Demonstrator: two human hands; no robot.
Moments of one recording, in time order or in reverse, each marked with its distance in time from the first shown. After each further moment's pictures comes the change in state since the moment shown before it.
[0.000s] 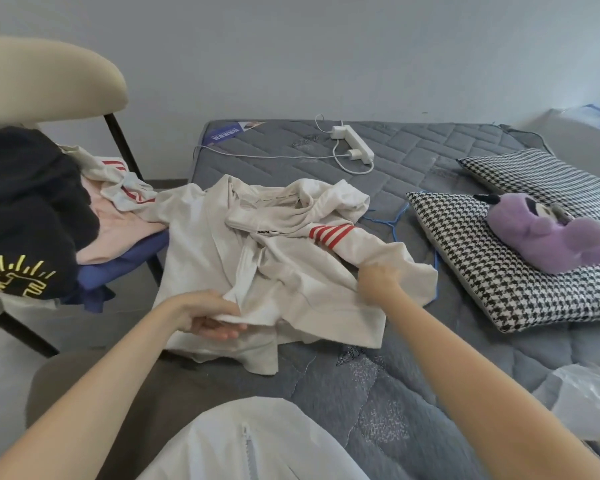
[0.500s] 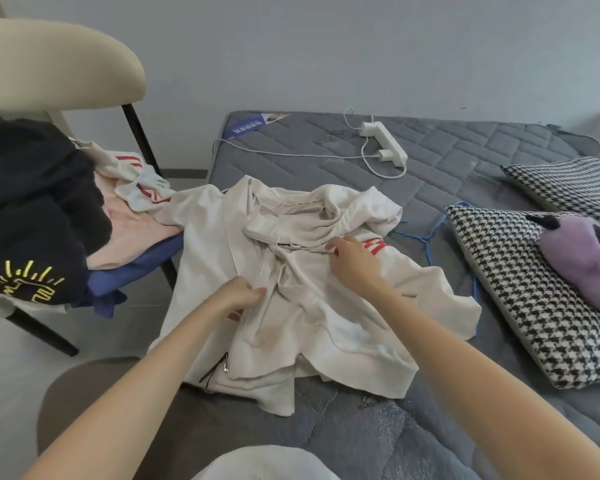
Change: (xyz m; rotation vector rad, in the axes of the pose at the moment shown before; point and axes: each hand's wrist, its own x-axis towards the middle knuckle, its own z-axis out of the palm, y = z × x) left_hand 0.053 0.046 -0.009 0.244 0.376 0.158; right_hand 0.069 -0.064 -0.042 0.652 0.351 -0.283
